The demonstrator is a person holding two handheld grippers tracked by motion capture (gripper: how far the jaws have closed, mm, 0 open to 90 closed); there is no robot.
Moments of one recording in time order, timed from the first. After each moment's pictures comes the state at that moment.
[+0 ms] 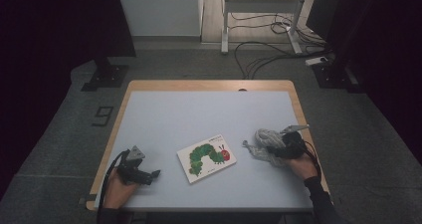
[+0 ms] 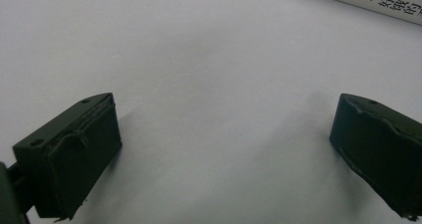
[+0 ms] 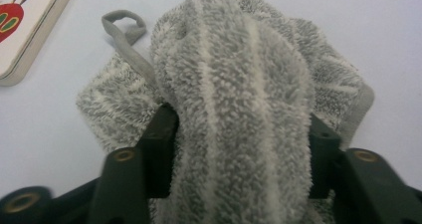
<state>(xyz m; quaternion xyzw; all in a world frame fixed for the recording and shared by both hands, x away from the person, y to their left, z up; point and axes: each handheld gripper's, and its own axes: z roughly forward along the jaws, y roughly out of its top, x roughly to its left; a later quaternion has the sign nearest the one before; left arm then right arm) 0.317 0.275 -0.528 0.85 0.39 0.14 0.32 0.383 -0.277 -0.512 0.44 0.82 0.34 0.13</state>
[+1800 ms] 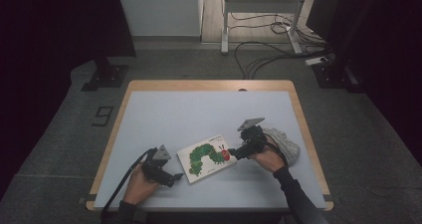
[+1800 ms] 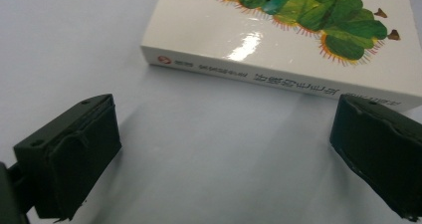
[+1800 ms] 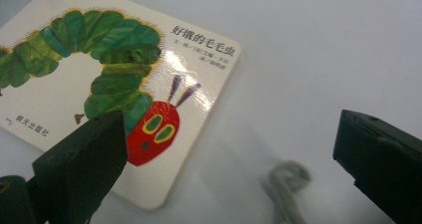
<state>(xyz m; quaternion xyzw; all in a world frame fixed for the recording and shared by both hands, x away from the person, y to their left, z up) 0.326 0.199 -0.525 0.89 0.29 0.10 0.33 0.395 -0.148 -0.488 0.31 0.88 0.35 0.11</state>
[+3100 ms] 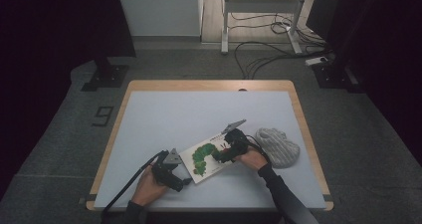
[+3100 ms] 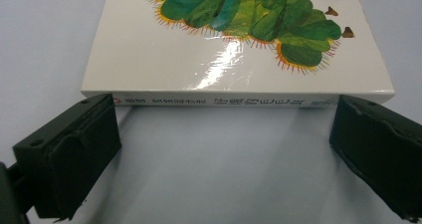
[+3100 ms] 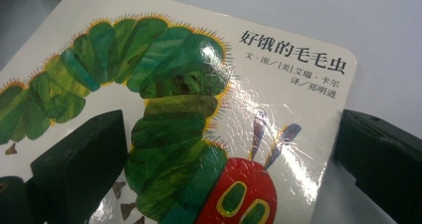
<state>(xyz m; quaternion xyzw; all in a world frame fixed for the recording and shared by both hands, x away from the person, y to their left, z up) 0.321 0.173 -0.528 0.90 0.25 0.09 0.34 0.410 -0.104 -0.522 0.30 0.88 0.36 0.03</state>
